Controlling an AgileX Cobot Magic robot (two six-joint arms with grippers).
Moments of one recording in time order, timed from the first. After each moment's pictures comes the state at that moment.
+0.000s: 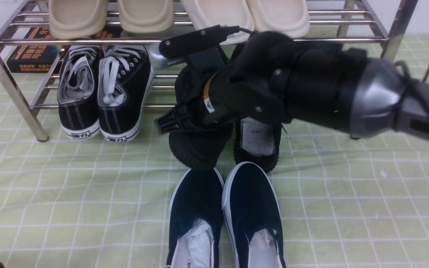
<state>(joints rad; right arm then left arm) 0.86 1.90 -1.65 -0.28 0.65 0.57 -0.02 -0.01 0.01 0.15 0.42 -0.40</state>
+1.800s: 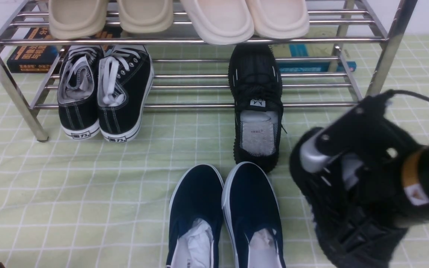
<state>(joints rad) 0.87 1.28 -1.00 -0.19 0.94 0.32 -0.02 -0.01 0.01 0.15 0.42 -0.40</state>
